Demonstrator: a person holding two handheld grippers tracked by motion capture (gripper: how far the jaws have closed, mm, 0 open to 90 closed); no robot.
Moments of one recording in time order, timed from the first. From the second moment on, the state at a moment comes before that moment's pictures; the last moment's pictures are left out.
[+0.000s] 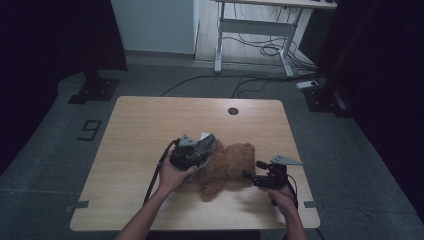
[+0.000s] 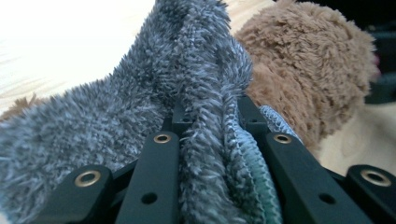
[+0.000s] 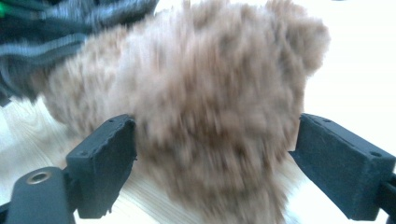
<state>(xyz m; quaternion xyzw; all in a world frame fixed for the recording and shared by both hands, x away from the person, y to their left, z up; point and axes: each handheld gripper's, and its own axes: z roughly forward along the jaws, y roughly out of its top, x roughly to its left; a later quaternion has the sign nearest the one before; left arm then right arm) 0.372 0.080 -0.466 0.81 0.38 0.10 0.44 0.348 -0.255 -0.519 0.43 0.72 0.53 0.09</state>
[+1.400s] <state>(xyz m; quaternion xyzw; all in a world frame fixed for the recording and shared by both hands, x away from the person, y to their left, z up) 0.389 -0.067 -0.451 0.85 0.31 0.10 0.41 0.347 -0.232 -0.536 0.41 0.74 0.52 0.11</state>
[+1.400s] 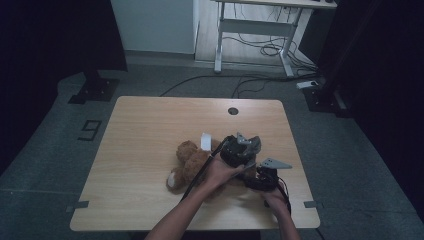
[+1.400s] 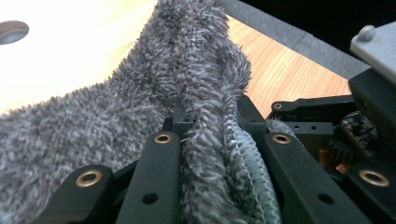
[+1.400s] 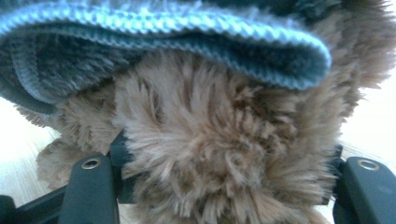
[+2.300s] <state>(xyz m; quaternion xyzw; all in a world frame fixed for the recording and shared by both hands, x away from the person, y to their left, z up) 0.378 0.098 -0.456 0.80 0.42 0.15 0.39 0.348 -0.230 -0.536 0.41 0.74 0.52 0.11</state>
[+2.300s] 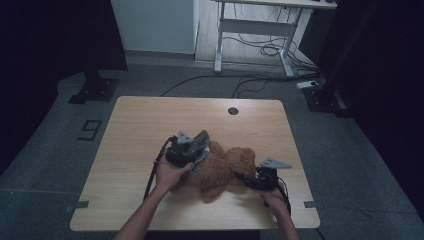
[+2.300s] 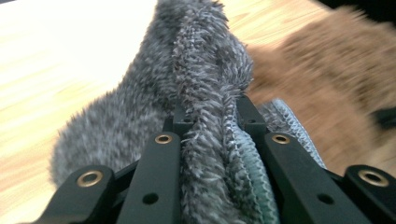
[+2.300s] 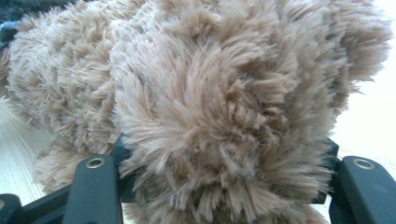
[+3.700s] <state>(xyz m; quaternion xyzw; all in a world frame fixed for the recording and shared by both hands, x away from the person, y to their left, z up) 0.427 0.124 -0.431 0.78 0.43 0.13 0.44 0.377 -0.223 -0.540 0.44 0.70 0.54 0.14</state>
